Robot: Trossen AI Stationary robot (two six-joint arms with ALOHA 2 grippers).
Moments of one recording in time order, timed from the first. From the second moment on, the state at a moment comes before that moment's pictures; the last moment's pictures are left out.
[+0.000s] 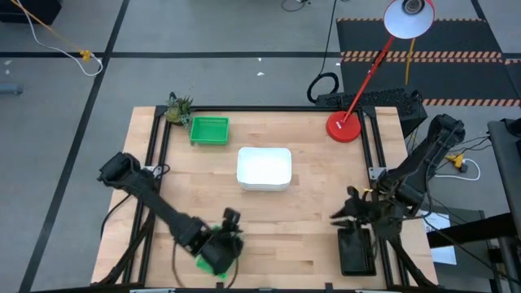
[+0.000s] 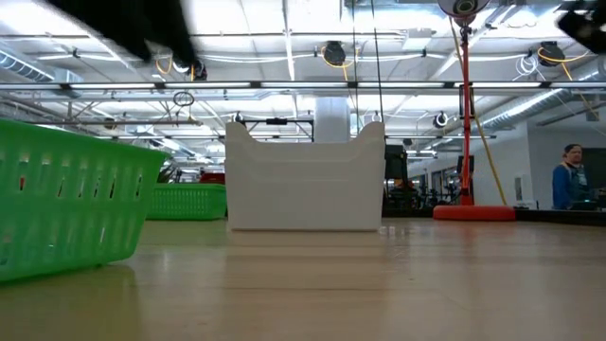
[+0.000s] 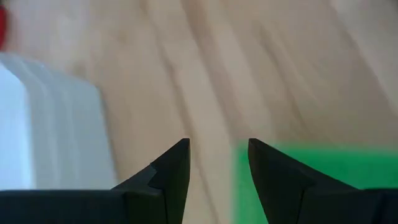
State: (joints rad) left arm -0.67 1.81 1.38 -0.71 -0.47 -0.13; right arm 0.90 0.94 0.70 -0.55 0.56 0.86
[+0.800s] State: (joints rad) left arm -0.96 1.85 1.38 -0.75 -0.23 -0.66; right arm 0.64 1.22 0.70 -0.15 0.60 0.36
